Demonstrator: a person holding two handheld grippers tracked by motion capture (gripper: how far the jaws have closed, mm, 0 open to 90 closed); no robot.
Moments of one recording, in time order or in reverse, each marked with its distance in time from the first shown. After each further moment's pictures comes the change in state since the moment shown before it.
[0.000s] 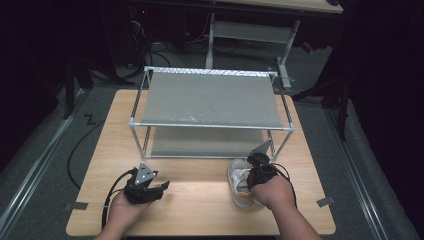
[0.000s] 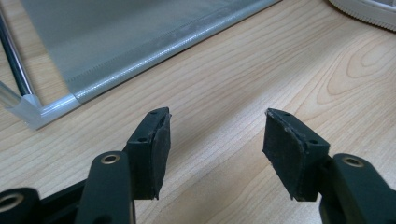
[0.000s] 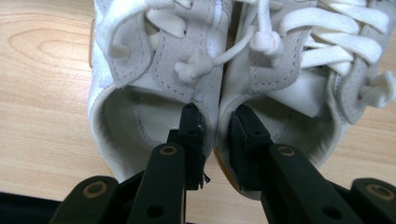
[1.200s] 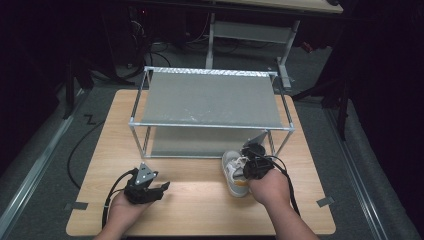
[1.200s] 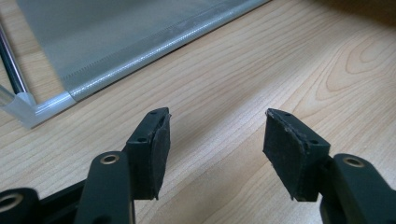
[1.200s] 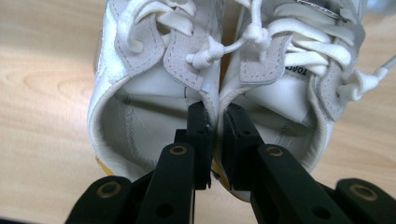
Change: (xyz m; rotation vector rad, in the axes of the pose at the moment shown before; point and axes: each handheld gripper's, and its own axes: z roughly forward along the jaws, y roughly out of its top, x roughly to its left) left arm 0.000 -0.001 0.000 0.005 -0.008 0.003; right arm 0.019 0.005 -0.028 -0.182 -0.050 -0.053
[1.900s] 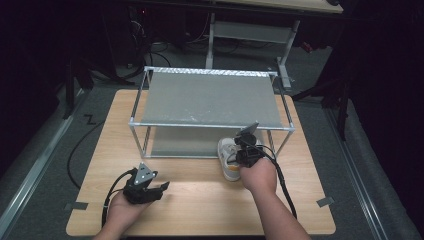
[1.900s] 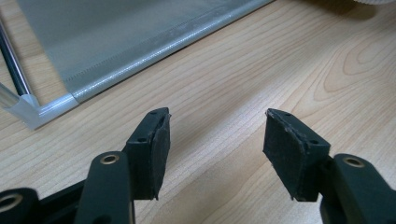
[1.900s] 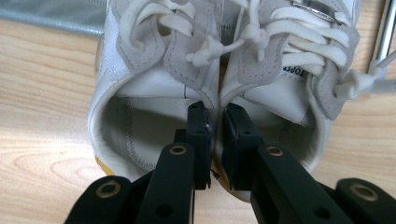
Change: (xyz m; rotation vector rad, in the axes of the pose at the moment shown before) left arm 0.001 0.000 -0.003 -0.003 -0.002 0.004; right arm 0.010 0.038 0.018 -0.121 -0.044 0.008
